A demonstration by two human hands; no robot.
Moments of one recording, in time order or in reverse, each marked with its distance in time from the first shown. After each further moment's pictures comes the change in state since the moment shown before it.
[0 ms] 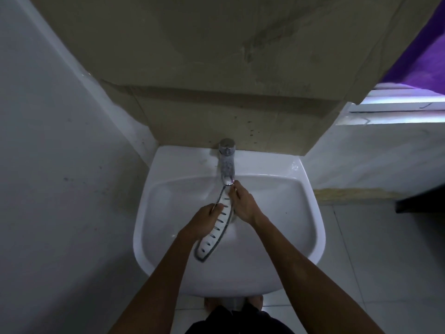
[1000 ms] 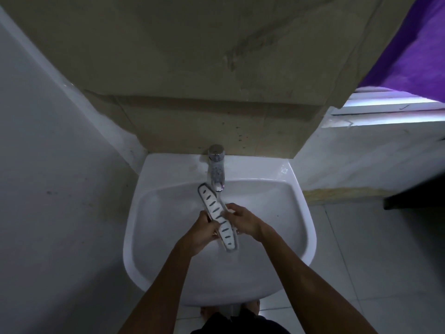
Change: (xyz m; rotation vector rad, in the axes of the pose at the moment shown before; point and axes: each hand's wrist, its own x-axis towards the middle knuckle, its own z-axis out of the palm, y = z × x) left_hand 0.005 0.001 0.023 -0.443 -0.163 -0.052; right_hand -0.025 0.011 -0.023 0.136 -0.282 0.229
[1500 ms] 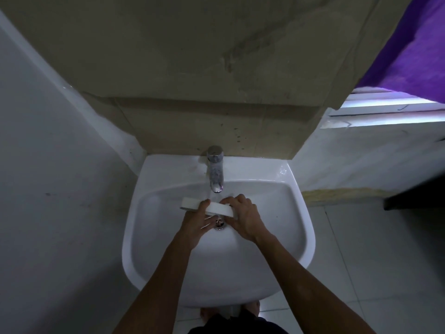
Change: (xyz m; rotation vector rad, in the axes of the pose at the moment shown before) left_hand 0.017 0.010 -0.010 -0.388 0.316 -0.121; right_hand 0.013 0.025 -0.002 -0.697 0.358 -0.427
